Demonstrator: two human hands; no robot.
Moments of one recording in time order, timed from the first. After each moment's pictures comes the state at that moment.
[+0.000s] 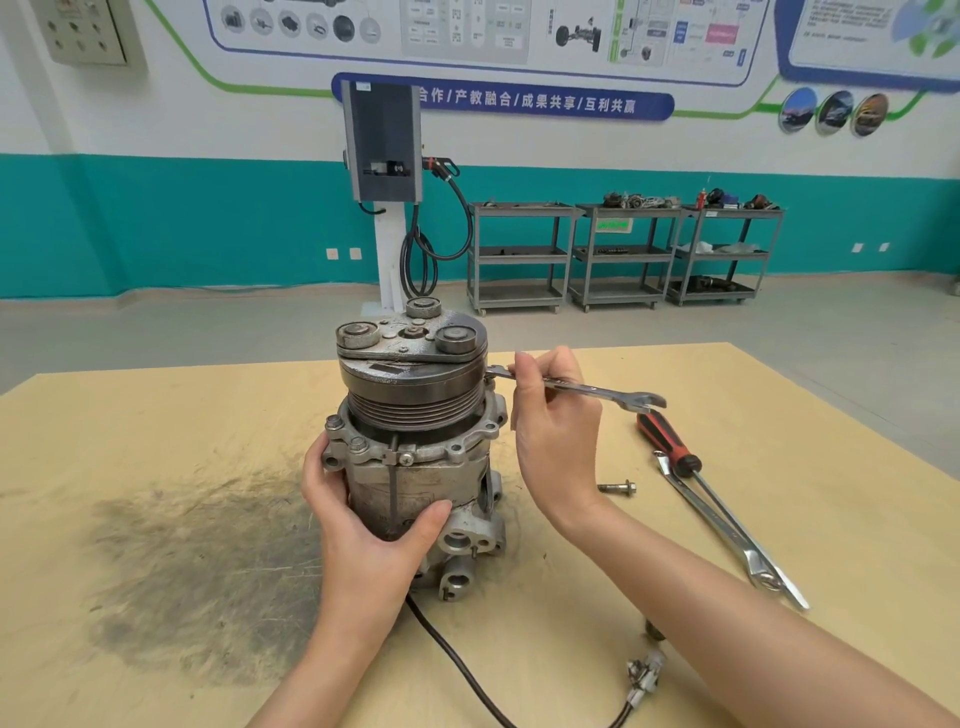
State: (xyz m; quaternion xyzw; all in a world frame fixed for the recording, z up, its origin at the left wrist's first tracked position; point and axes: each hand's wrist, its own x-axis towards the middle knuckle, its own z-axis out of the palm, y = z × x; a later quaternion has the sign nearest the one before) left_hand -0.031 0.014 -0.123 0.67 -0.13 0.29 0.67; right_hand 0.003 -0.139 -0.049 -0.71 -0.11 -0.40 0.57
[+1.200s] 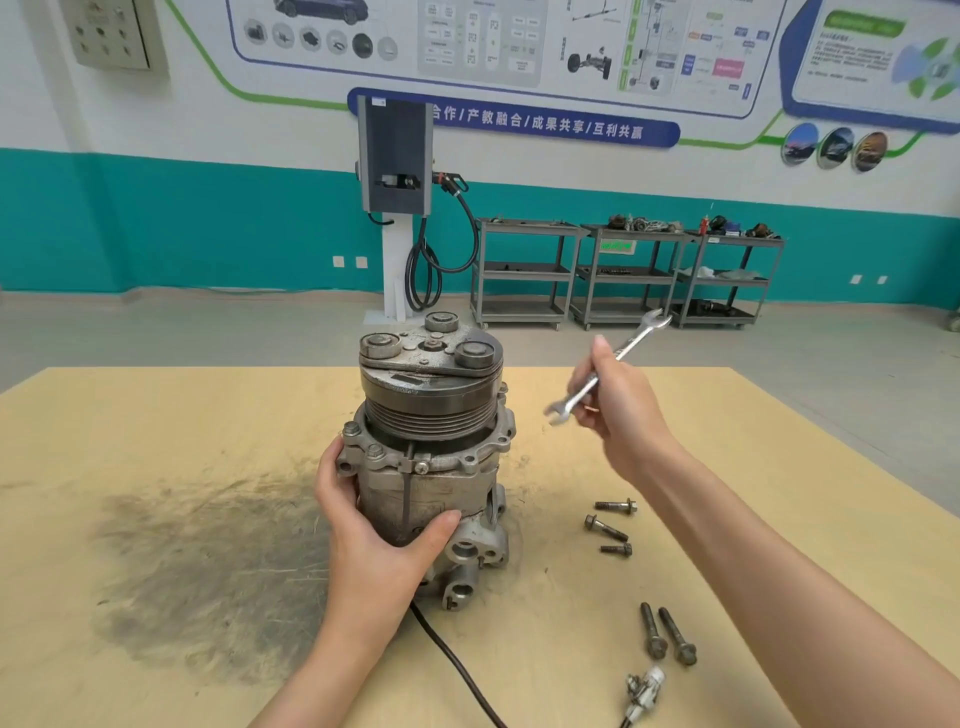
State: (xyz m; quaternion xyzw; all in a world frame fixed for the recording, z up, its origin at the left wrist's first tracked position) left_hand -0.029 0.016 -0.127 0.67 -0.12 0.28 0.67; right_hand 0.029 -0.201 -0.016 -0.71 0.01 -0.13 0.69
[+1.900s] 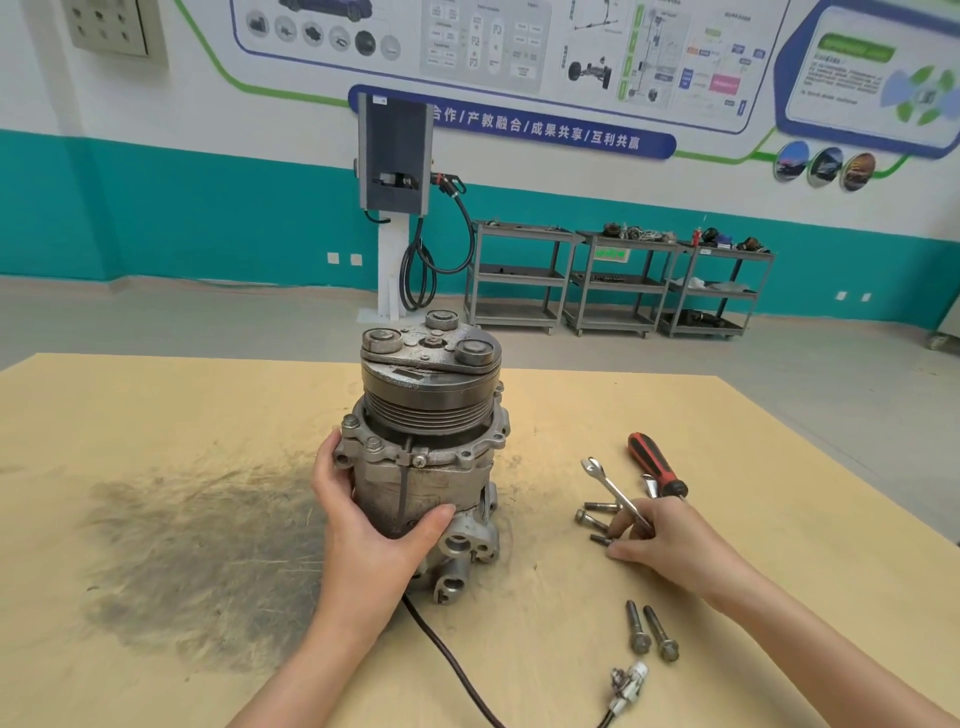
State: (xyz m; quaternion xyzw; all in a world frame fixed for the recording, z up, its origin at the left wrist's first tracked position) left_hand -0.030 0.016 -0.127 0.67 -0.12 0.27 0.68; right_hand -0.037 -0.274 -0.089 -0.95 0.04 0.01 0.32
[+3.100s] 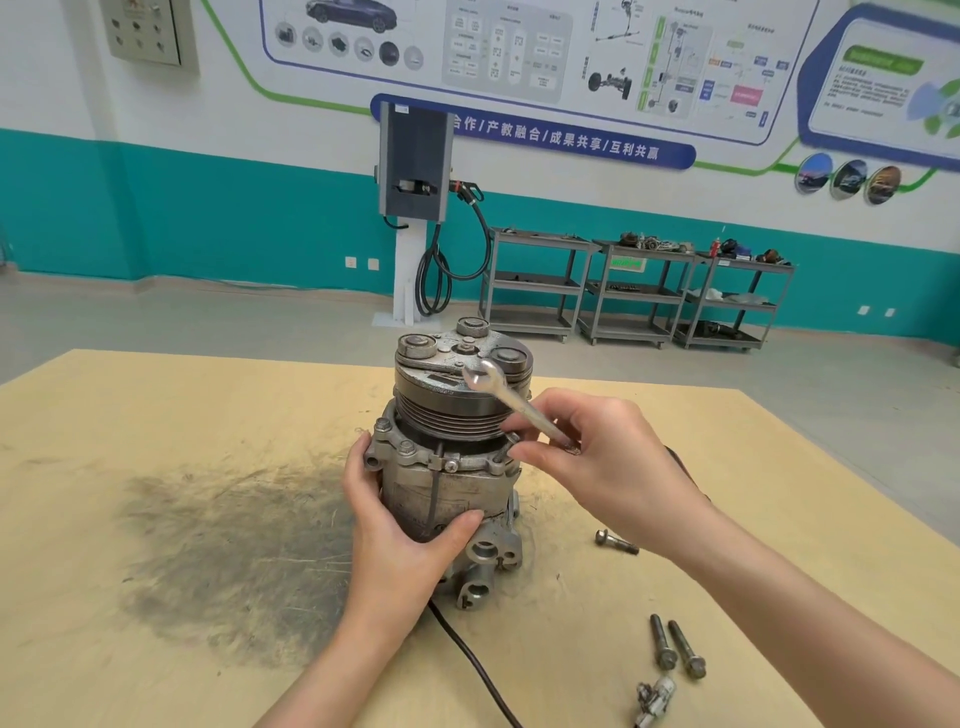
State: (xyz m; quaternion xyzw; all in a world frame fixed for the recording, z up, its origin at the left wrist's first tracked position) left_hand -0.035 0.016 -0.122 0.68 -0.09 0.24 0.69; right_hand -0.058 -0.152 0.014 -0.89 -0.22 -0.16 0.36
